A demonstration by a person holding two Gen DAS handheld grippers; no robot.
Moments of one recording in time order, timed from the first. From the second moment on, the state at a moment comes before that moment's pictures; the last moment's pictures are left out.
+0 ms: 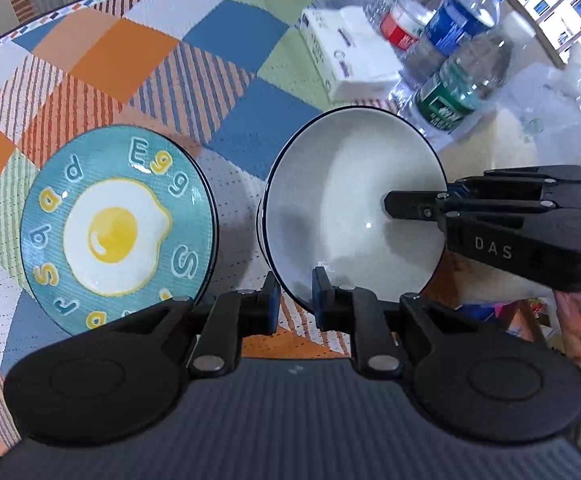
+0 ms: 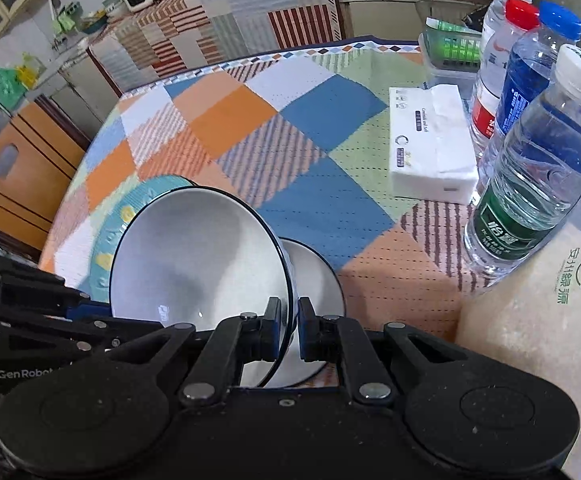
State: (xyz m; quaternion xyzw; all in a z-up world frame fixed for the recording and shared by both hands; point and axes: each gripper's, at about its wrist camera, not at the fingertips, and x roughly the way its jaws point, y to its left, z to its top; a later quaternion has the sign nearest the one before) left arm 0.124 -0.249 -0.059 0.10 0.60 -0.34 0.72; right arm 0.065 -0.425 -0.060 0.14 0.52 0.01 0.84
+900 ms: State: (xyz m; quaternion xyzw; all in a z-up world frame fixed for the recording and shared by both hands) left arm 0.101 -0.260 -0.078 0.15 0.57 -0.32 0.74; right arm 0.047 -0.391 -0.096 -0.08 0.47 -0.01 0.88
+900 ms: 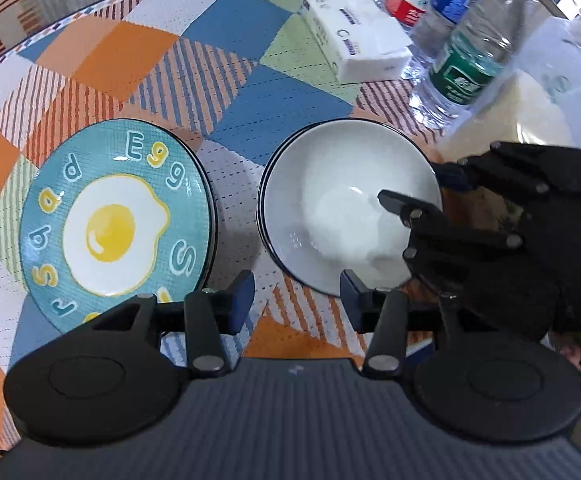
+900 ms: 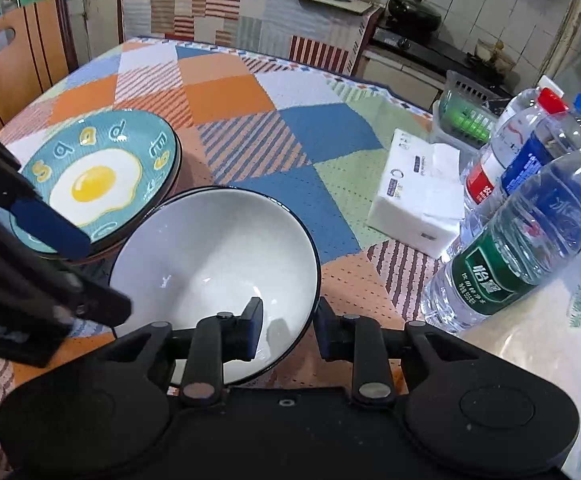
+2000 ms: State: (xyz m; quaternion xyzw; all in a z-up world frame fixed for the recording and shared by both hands) left arm 0.070 -0.192 -0.063 0.13 0.47 -0.39 0.78; right arm -0.060 -0.342 -0.055 -0.04 0.40 0.11 0.91
